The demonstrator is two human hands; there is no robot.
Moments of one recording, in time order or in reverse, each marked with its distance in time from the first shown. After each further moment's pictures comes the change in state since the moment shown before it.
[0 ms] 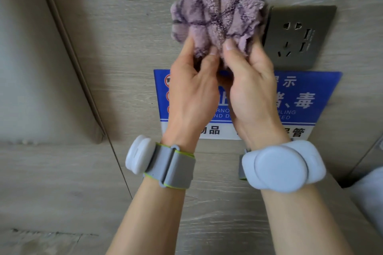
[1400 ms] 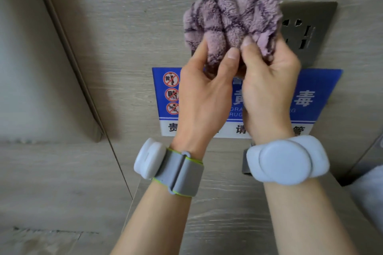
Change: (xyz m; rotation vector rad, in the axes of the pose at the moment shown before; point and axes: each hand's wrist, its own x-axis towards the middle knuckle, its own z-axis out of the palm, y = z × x) left_hand -0.014 0.006 0.016 0.004 -0.008 -0.008; right_hand 0.004 -0.004 -0.015 -0.246 0.259 -0.183
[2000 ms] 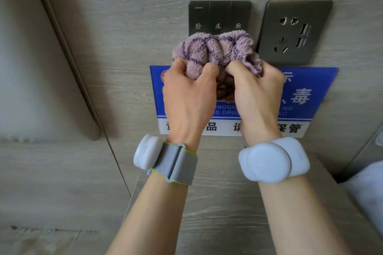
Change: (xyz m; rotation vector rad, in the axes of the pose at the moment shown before) left_hand 0.002 -0.006 -0.009 0.220 0.269 -0.241; right_hand -0.011 0.003 -0.009 -0.174 0.062 0.284
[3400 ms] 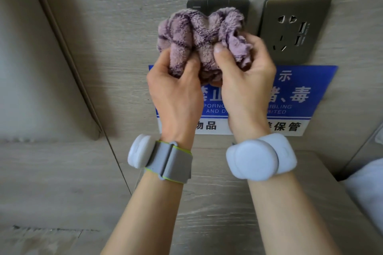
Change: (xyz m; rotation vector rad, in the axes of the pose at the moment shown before) left_hand 0.011 -0.013 -0.006 -0.208 0.059 0.132; right_hand -0.001 -0.001 0.015 0.071 -0.008 -0.230
